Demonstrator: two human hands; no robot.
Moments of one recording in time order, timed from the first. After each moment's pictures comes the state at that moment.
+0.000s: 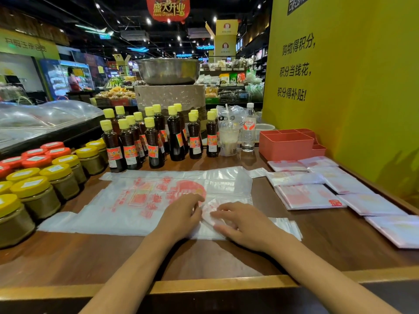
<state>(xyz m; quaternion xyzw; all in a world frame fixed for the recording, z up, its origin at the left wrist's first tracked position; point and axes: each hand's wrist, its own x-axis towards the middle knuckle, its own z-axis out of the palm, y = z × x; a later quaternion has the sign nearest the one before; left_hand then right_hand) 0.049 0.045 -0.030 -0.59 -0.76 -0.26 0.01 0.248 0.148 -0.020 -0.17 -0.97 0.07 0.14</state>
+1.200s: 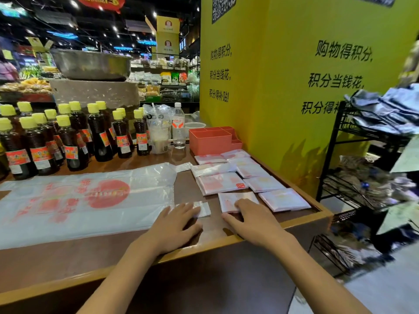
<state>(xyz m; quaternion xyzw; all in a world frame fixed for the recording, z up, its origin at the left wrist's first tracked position) 0.215 0.086 -0.035 -0.71 -0.70 -0.08 -0.07 0.450 0.144 0.006 -0.50 -0.85 0.09 0.11</state>
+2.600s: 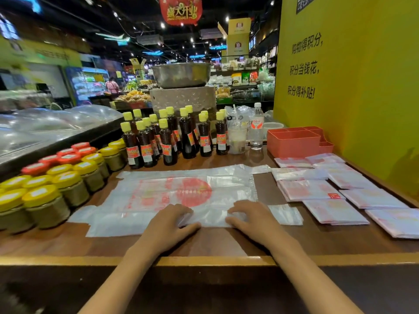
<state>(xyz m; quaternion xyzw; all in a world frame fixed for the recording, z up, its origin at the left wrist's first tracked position) 0.058 -0.042 -0.026 -0.55 -0.81 -0.21 0.00 0.270 0.126 -0.023 -0.29 -0.91 0.23 0.20</state>
